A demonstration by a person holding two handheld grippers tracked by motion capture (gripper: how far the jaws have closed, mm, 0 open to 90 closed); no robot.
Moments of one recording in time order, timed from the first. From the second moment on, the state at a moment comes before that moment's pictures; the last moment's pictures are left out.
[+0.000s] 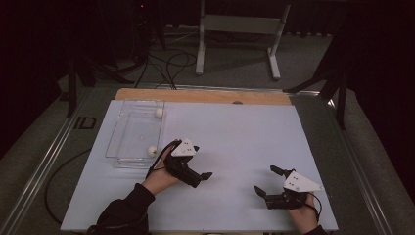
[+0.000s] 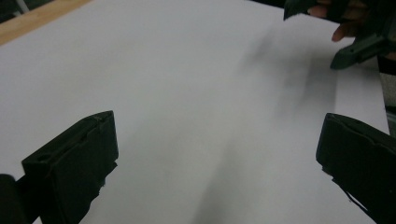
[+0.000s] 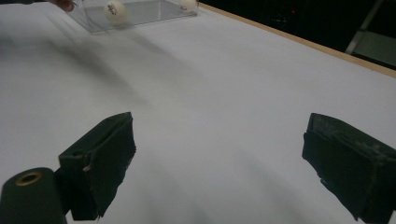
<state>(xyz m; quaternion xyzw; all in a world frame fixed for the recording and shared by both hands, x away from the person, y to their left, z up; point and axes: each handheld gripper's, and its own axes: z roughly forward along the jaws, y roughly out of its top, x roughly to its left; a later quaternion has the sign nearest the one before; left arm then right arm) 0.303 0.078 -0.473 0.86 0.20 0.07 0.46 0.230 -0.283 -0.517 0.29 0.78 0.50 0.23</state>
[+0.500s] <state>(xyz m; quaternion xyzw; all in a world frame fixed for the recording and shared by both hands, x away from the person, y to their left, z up) 0.286 0.095 -0.485 0.87 0.20 0.06 0.44 0.231 -0.283 -0.517 0.29 0.78 0.50 0.23</state>
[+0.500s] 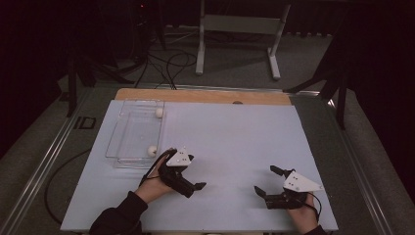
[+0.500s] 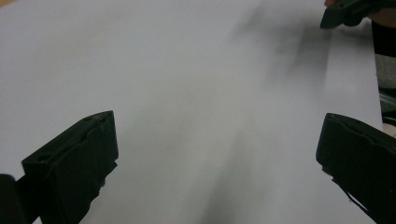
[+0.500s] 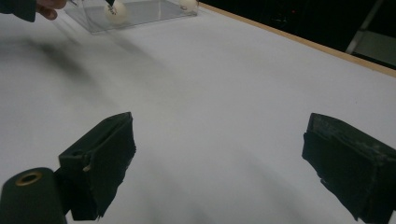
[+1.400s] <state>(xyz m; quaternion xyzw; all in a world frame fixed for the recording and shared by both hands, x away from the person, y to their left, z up) 0.260 0.136 -0.502 0.87 0.24 0.06 0.43 0.231 -0.283 -0.517 0.29 0.78 0.50 0.23</state>
